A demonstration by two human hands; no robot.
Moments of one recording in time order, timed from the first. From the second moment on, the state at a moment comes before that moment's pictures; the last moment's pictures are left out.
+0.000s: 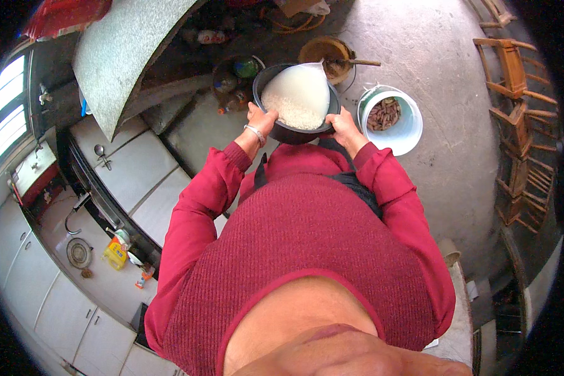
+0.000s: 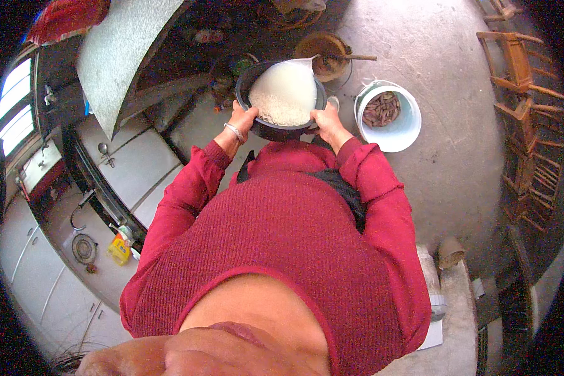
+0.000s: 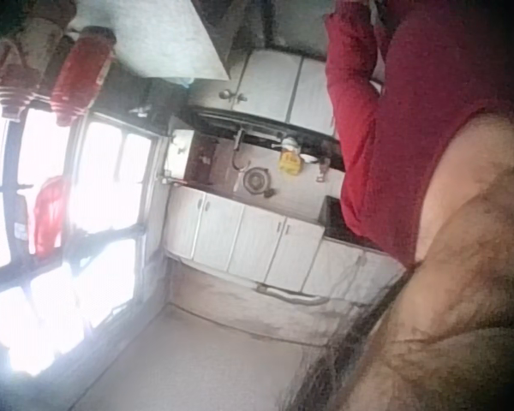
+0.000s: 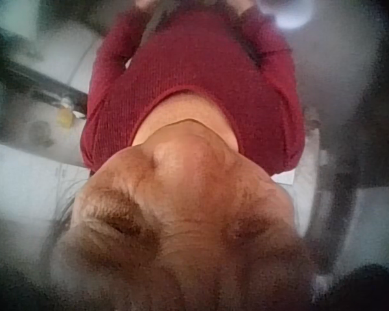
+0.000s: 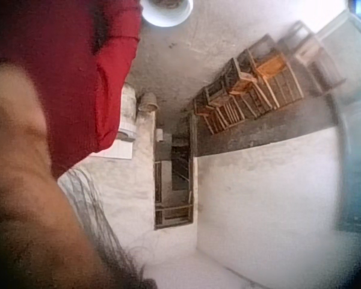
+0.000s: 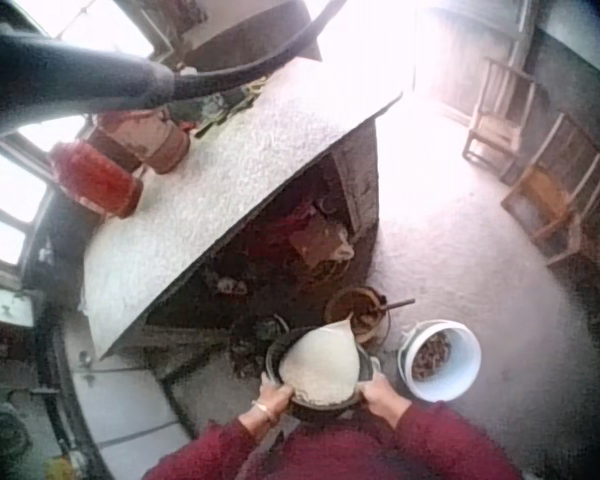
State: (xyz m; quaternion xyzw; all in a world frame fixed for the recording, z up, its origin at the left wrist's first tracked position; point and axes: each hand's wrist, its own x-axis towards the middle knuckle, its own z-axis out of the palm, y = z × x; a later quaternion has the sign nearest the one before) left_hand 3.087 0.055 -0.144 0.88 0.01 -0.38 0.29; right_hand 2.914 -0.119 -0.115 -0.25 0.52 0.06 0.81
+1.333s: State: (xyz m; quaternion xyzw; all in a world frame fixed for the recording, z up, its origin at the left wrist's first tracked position) left_hand 3.083 0.022 -0.098 0.87 -0.04 -0.44 0.20; right_hand 2.895 -0.126 -0.110 -0.21 0.53 0.09 0.81
